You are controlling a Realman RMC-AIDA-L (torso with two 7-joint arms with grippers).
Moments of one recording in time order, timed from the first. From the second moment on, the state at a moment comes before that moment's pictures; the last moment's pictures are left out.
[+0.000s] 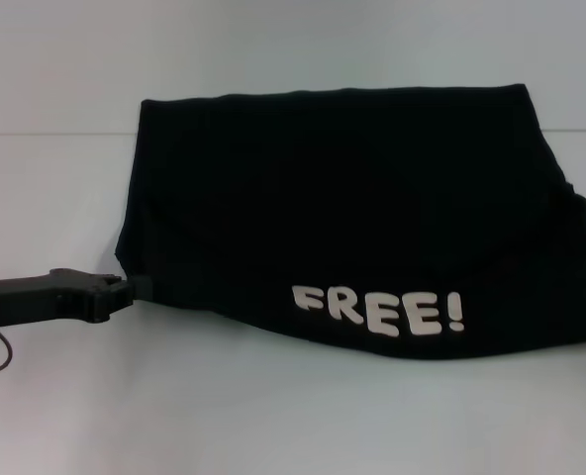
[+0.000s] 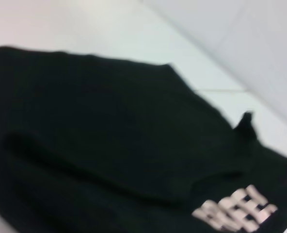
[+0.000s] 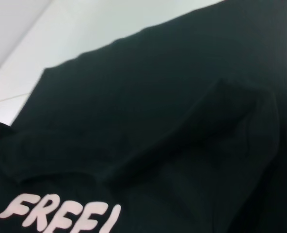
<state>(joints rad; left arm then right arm) -0.55 -2.11 0.32 0.82 2.37 1.61 -1.77 0.44 1.94 -0.41 -0.67 -2.29 -1.42 1.90</state>
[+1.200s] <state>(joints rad) -0.49 -2.10 0.24 0.82 2.36 1.80 -1.78 0.27 1.94 -0.26 -0.76 -2.29 -1.69 1.83</state>
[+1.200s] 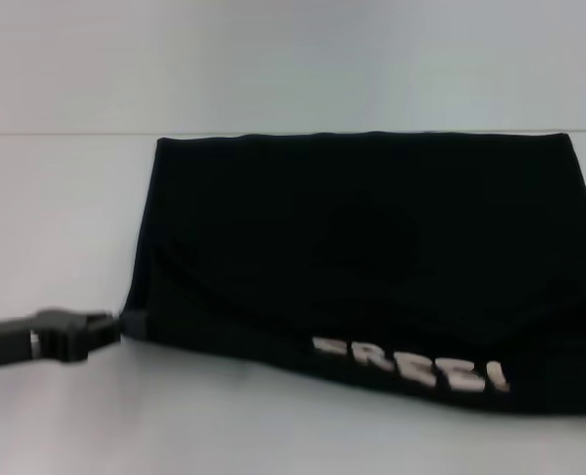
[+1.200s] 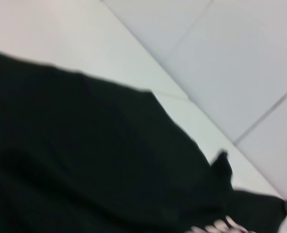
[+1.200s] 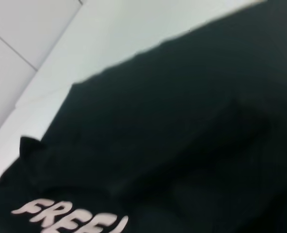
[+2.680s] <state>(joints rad) -0.96 -2.06 0.52 0.46 2.33 0.57 -1.85 0.87 1.87 -0.55 -0.40 -2.32 -0.63 2.02</state>
